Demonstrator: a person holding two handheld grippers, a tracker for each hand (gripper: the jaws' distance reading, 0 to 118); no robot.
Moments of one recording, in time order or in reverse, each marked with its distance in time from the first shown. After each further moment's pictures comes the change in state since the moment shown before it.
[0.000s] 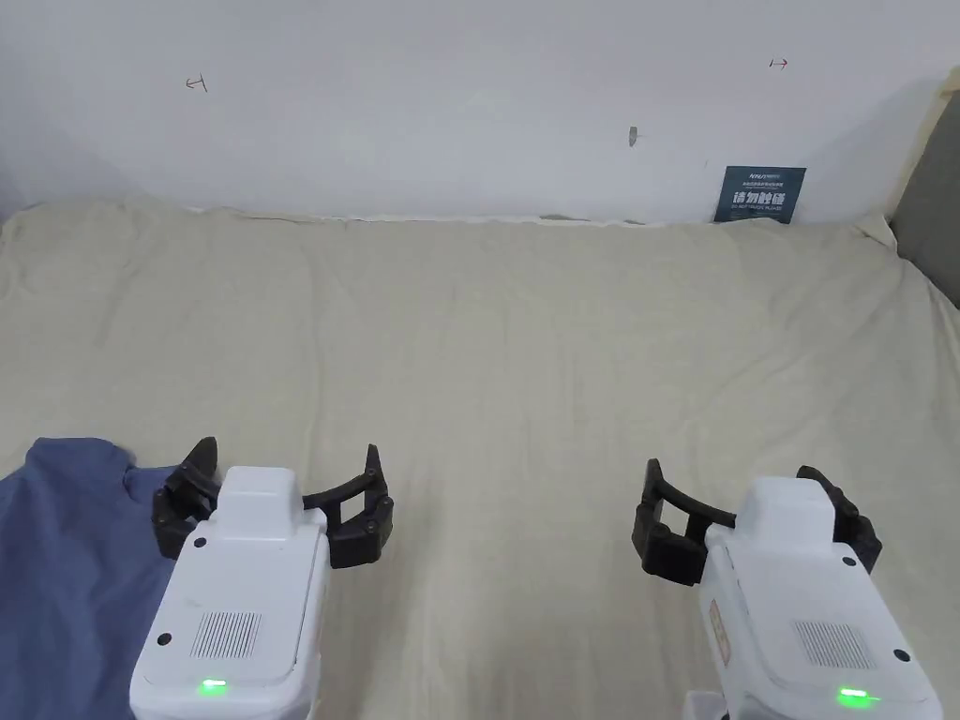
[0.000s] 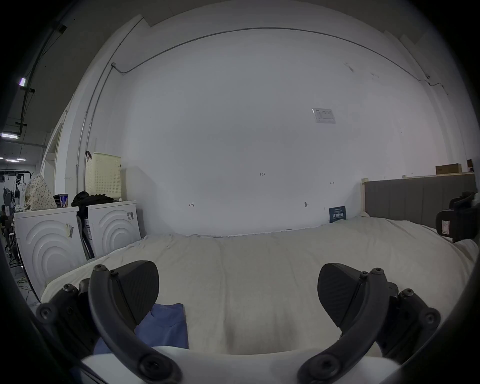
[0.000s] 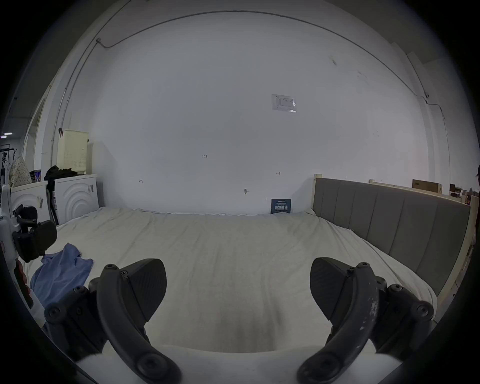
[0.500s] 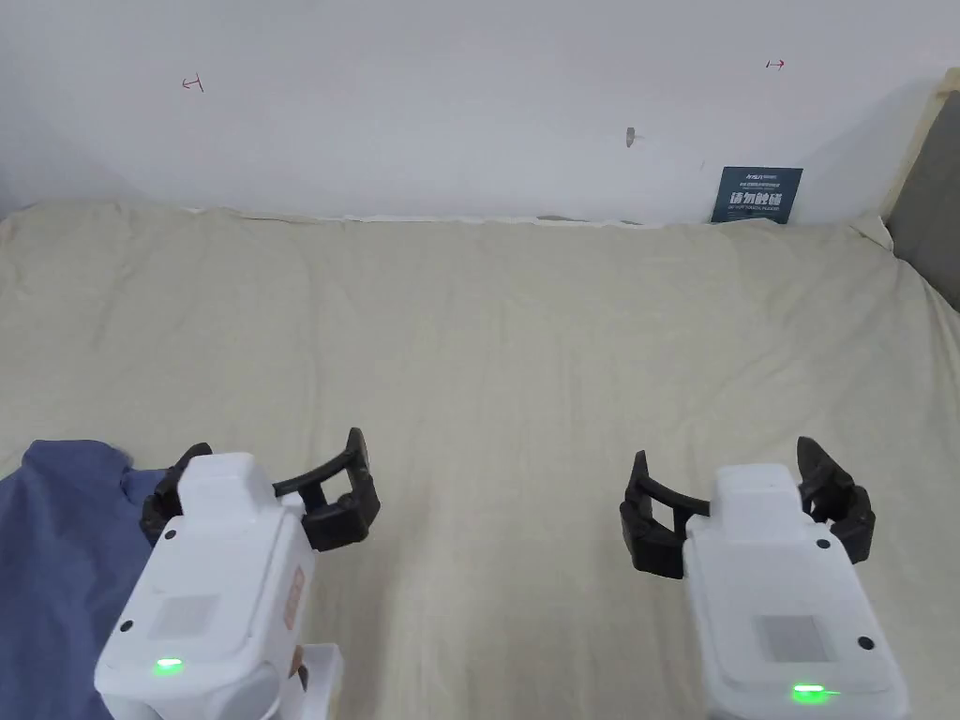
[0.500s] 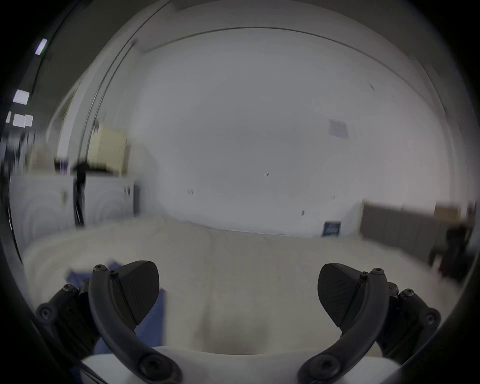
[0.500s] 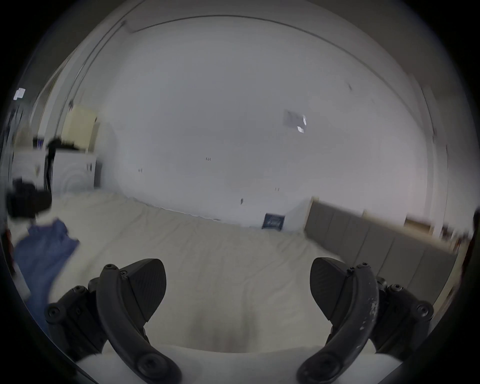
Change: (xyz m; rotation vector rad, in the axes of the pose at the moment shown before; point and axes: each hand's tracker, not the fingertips) left arm -0.021 0.012 -0.011 -0.059 -0.044 0.329; right arm -0.023 0.017 0.005 0.083 -0.077 0.291
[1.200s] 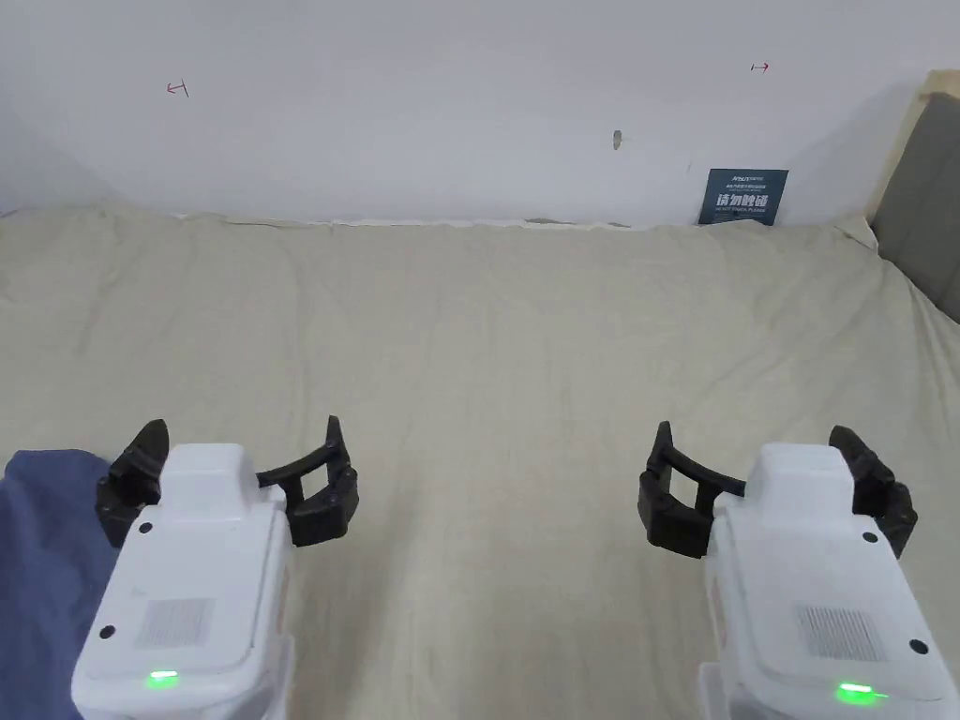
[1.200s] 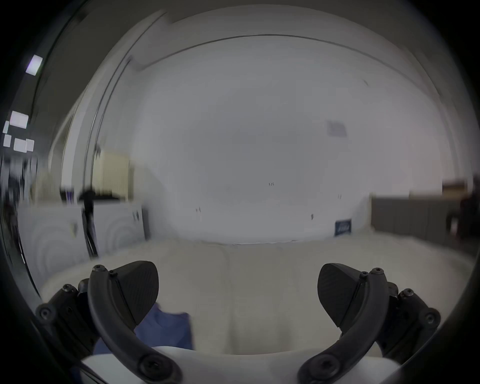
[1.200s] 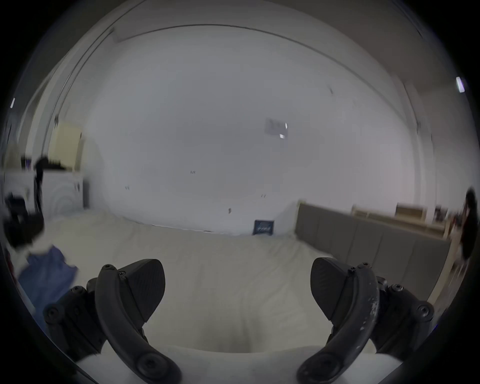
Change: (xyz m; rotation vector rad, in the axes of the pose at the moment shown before) left arm 0.021 0.012 0.007 0.113 0.093 -0.394; right arm 0.031 0.012 0.007 -0.024 -0.006 -0.289
